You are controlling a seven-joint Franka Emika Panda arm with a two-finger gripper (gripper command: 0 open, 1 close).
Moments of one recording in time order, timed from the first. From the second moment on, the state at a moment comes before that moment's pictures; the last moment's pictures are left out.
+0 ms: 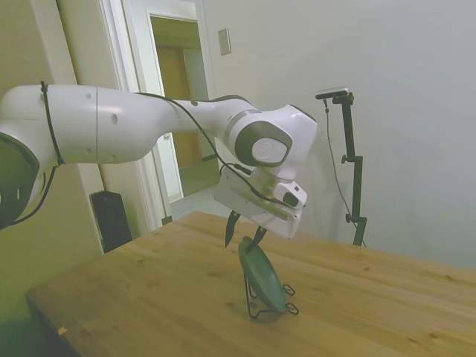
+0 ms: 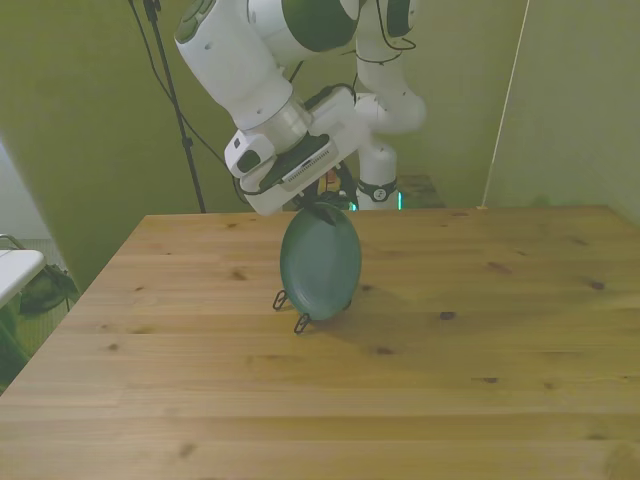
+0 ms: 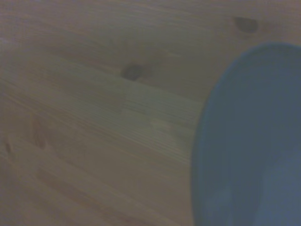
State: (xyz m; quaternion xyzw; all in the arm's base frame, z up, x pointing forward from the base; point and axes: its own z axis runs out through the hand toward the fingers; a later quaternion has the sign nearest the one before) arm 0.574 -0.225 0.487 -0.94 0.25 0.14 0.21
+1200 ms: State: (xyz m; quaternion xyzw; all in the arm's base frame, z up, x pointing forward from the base) arm 0.560 -0.229 0.585 -0.95 0.25 0.07 0.18
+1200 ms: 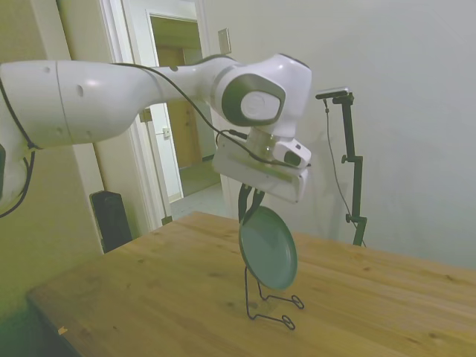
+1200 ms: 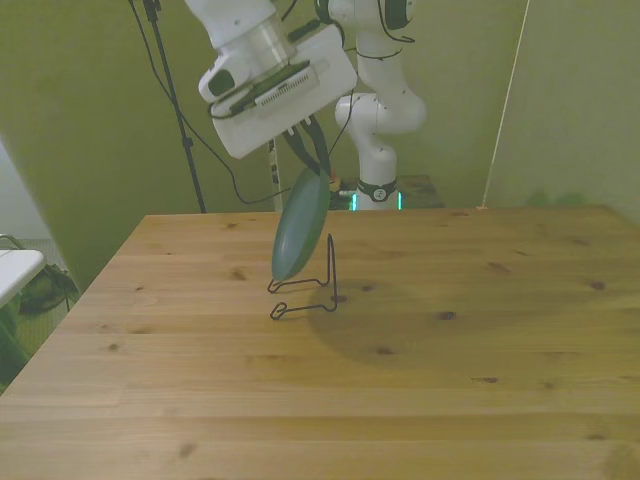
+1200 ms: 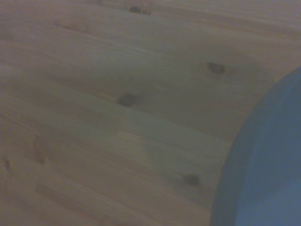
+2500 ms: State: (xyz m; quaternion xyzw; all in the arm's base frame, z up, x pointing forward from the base) arm 0.775 -0.071 0.416 -0.81 0.59 -0.01 -0.03
